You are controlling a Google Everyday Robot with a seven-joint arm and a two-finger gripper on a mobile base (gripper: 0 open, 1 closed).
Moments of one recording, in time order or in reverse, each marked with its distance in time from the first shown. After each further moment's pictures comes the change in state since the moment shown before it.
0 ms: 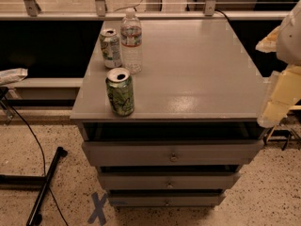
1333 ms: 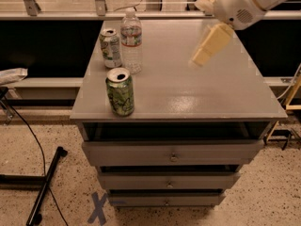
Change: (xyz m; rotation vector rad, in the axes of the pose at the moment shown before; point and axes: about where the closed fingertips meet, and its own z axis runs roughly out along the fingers) arm -0.137 -0.111 0.030 0.094 -0.481 -0.118
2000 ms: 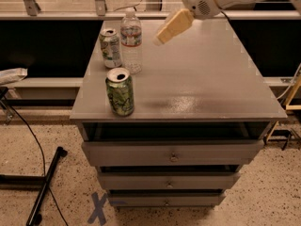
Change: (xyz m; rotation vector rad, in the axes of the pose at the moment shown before) arm -0.055 -0.070 0.066 0.072 -0.253 0.102
